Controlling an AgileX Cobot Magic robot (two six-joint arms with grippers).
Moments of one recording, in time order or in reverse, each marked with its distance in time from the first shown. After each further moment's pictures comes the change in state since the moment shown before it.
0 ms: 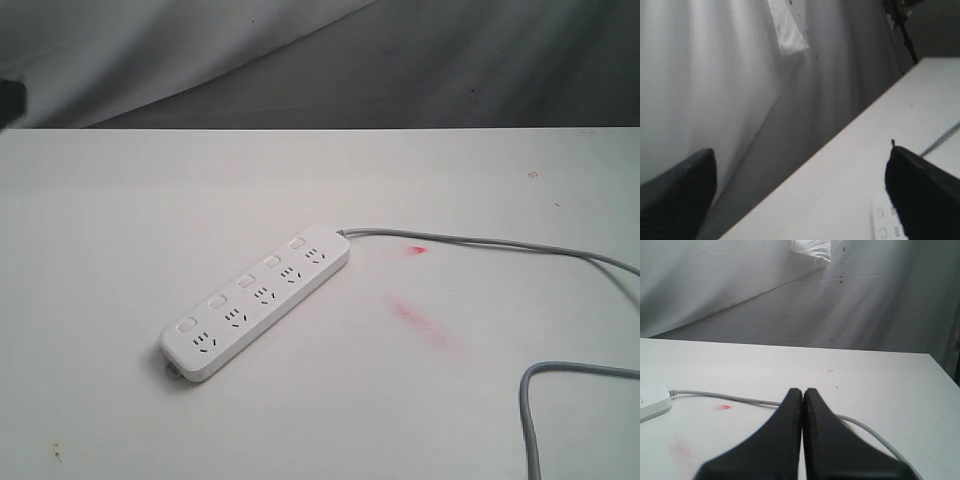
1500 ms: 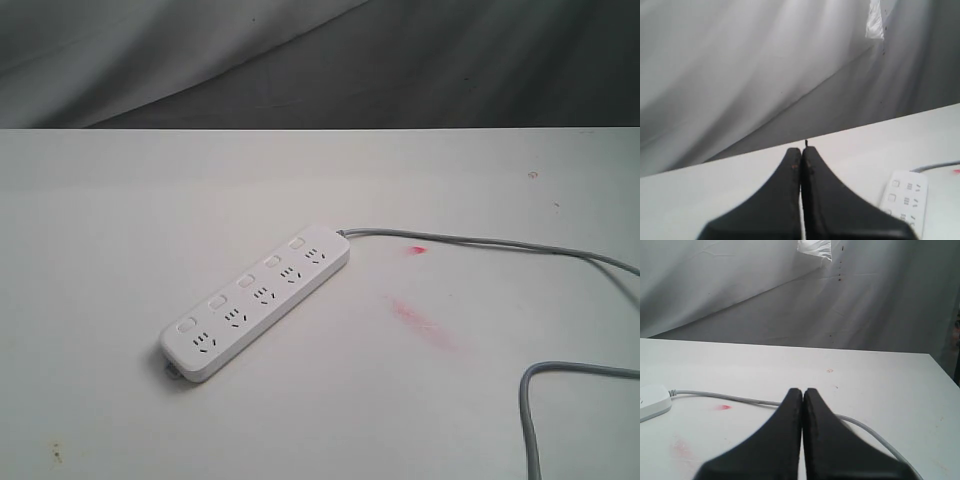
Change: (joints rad) left arm 0.000 -0.471 0.445 0.435 -0.264 -0.729; right arm 0.000 0.000 0.000 0.000 0.000 0.000
